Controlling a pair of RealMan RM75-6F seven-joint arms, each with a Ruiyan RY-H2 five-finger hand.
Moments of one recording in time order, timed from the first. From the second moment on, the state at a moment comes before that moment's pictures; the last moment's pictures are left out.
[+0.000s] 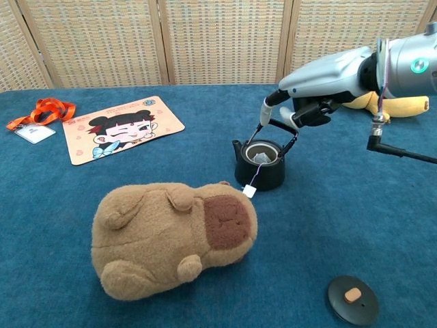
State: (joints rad) left arm -0.16 -1.01 0.01 -1.78 1.52 1.37 0.01; right arm 1.15 -1.22 -0.03 -1.70 -0.89 0.80 -0.47
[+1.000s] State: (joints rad) left arm -0.12 -1.05 -0.02 -1.75 1.52 1.48 -0.01; right arm 0.72 -1.13 -0.01 -1.83 -1.12 1.32 -0.36
